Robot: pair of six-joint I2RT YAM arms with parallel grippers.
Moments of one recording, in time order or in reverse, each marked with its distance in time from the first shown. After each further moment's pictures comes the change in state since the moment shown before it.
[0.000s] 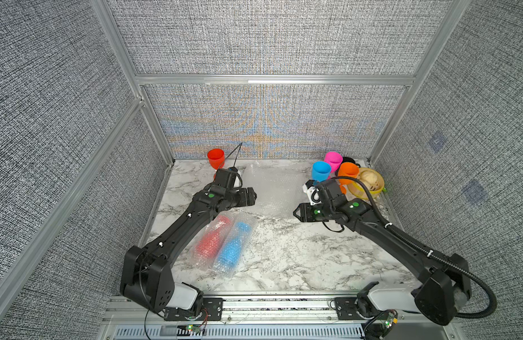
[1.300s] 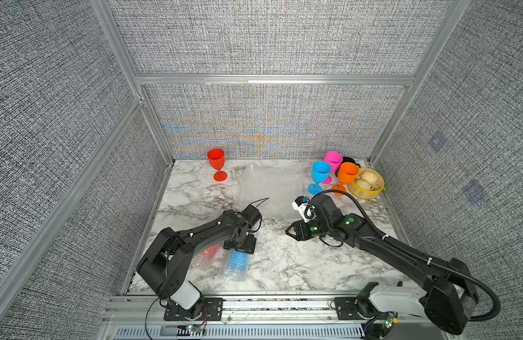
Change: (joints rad) left arm -0.283 0.167 -0.183 -0.288 -0.197 -0.051; right arm 0.080 -0.072 -0.178 0.100 -0.093 -0.063
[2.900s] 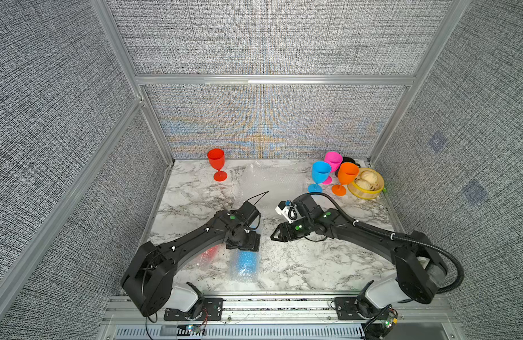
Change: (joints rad) left arm -0.012 -0.166 0.010 -0.008 0.117 -0.044; right arm 0.057 0.274 0.095 0.089 -0.253 0.084
